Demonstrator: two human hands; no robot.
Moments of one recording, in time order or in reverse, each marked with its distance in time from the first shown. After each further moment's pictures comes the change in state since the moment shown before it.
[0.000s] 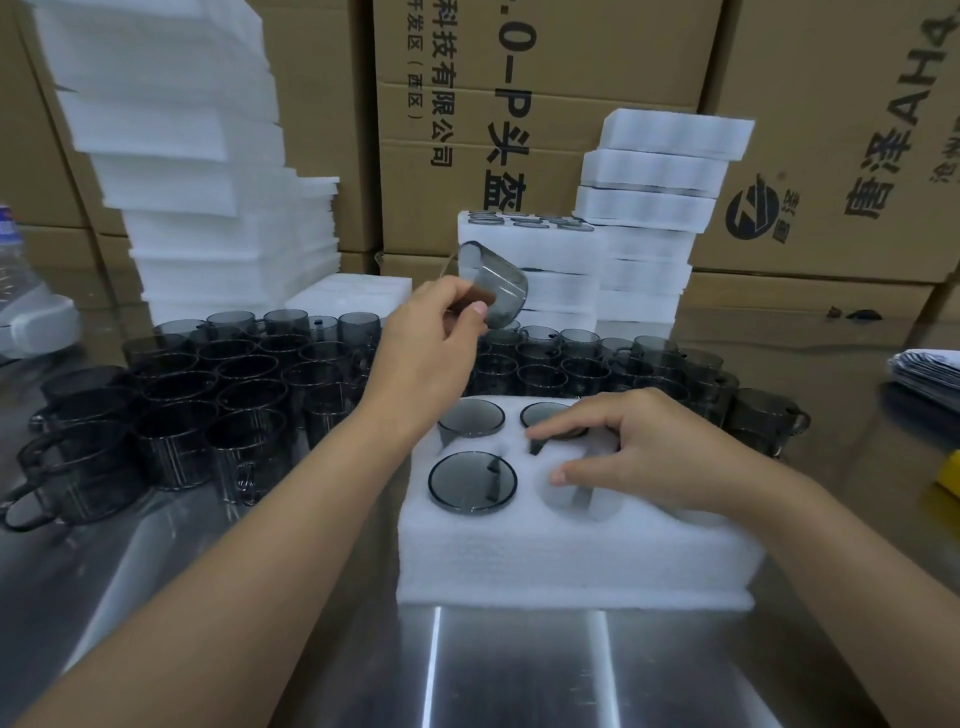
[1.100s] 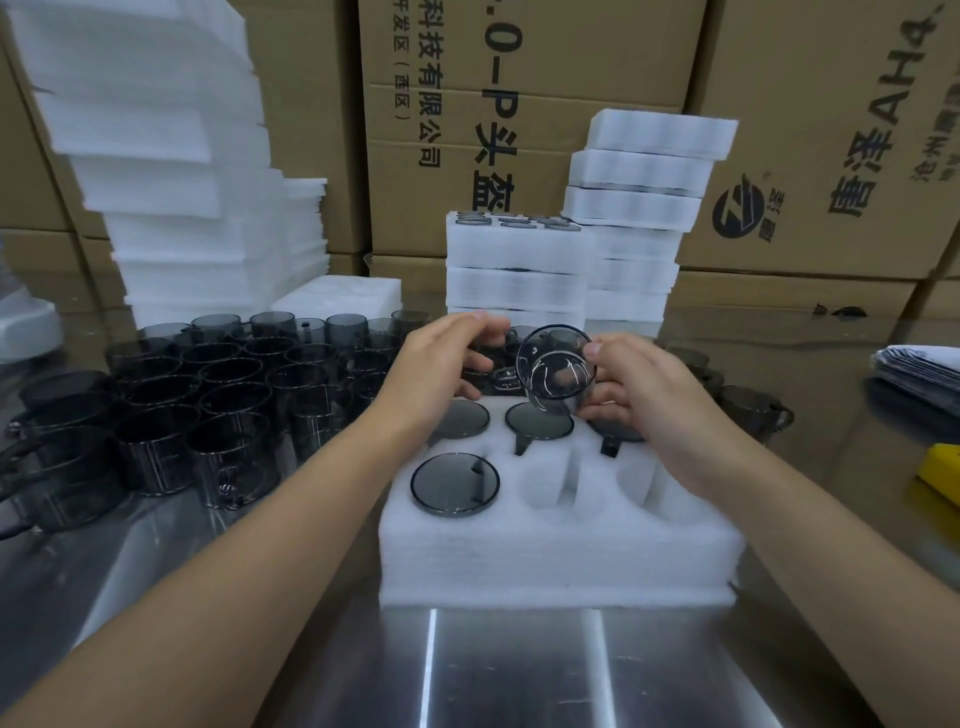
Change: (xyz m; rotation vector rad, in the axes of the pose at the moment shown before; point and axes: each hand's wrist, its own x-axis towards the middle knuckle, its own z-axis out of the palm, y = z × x) left_hand -0.008 0.003 0.011 -0.429 -0.208 -0.288; right_hand 0.018 0.015 -0.001 0.869 0.385 0.182
